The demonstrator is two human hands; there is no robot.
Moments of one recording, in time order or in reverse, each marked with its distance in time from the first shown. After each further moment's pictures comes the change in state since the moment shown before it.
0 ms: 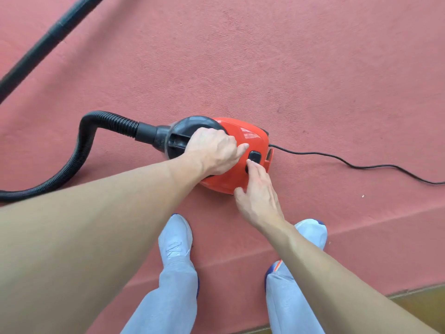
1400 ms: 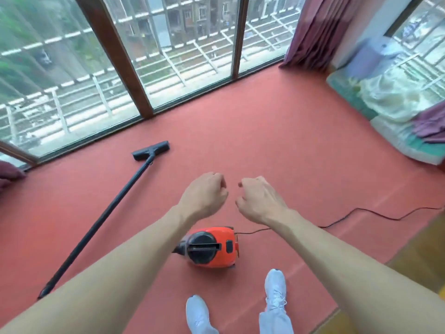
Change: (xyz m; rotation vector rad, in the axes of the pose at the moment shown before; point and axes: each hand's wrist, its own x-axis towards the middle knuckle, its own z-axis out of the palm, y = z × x) left_hand -0.144 0.019 -0.483 -0.393 0.158 0.046; right_hand -0.190 -0.289 -0.416 -0.251 0.197 0.011
